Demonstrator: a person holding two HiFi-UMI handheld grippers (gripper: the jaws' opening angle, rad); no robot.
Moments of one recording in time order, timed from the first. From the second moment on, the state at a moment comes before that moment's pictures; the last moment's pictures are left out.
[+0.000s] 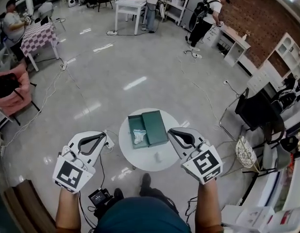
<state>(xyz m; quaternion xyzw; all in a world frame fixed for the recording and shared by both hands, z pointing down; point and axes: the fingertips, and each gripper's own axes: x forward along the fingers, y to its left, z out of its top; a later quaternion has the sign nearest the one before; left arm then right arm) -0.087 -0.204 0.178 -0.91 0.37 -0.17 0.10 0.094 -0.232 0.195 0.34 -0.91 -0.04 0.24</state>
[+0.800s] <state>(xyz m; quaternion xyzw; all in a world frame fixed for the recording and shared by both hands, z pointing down) -0.081 -0.305 0.285 -0.89 0.40 -0.21 0.03 0.087 -0.363 0.314 0.28 -0.92 0.01 0.26</state>
